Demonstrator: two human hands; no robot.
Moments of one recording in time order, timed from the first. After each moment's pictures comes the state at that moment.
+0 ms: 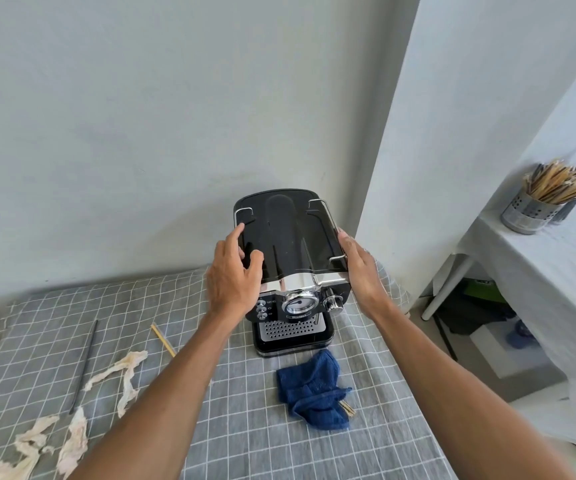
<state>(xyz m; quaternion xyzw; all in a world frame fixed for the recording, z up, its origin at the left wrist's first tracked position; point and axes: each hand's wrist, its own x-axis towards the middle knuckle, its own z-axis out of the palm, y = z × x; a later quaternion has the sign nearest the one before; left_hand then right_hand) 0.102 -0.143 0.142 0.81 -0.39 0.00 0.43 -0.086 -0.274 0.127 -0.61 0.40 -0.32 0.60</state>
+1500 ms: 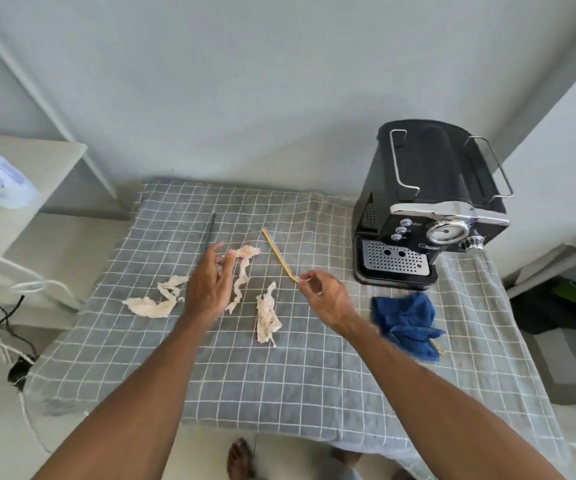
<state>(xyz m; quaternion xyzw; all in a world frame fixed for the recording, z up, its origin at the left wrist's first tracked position) 0.227 0.154 0.022 0.88 -0.25 -0.09 0.38 0.044 -0.014 0.033 -0.77 0.37 -0.07 0.51</state>
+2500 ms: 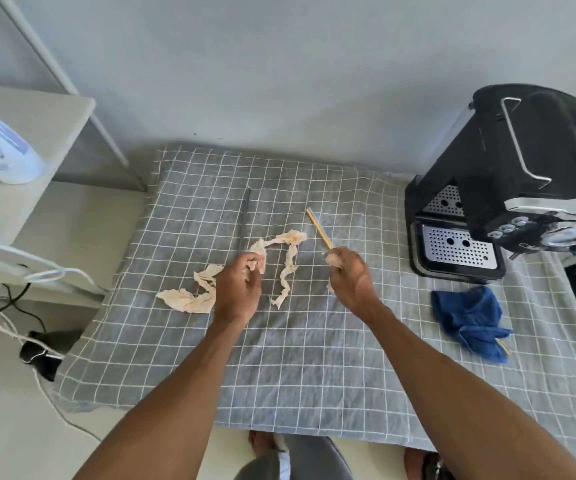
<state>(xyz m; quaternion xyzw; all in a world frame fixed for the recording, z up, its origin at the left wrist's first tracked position) 0.281 0.194 -0.045 0.84 -0.28 -0.10 0.44 0.142 0.006 -0.039 -0.84 0.41 -0.05 0.35</state>
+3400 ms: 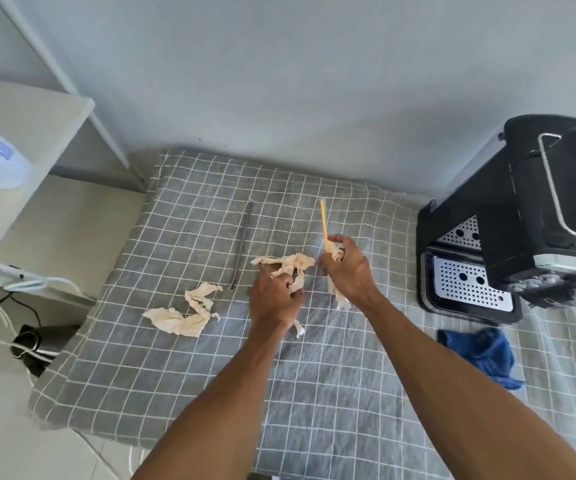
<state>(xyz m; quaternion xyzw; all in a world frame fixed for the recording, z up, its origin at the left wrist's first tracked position) 0.264 0.105 -0.062 0.92 -0.23 -0.21 0.24 0.201 -0.047 -0.024 -0.72 0.43 -0.06 0.54</state>
